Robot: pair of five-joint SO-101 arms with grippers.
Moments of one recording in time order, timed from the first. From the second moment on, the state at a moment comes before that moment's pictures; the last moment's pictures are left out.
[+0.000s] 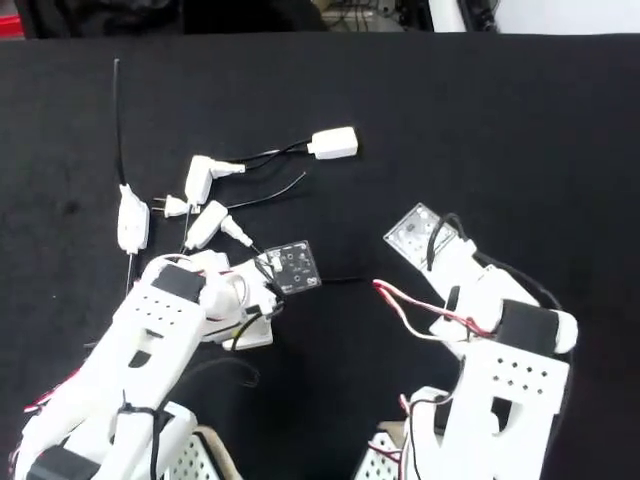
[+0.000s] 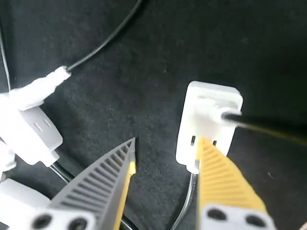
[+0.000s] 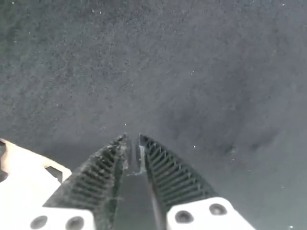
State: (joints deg) left arm 16.4 -34.7 59.4 56.1 -53.1; right arm 16.8 -58.4 51.4 87.2 57.7
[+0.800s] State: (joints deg) left arm 24.8 -34.6 65.4 60.6 -56.0; right arm 16.8 -58.4 51.7 86.6 57.7
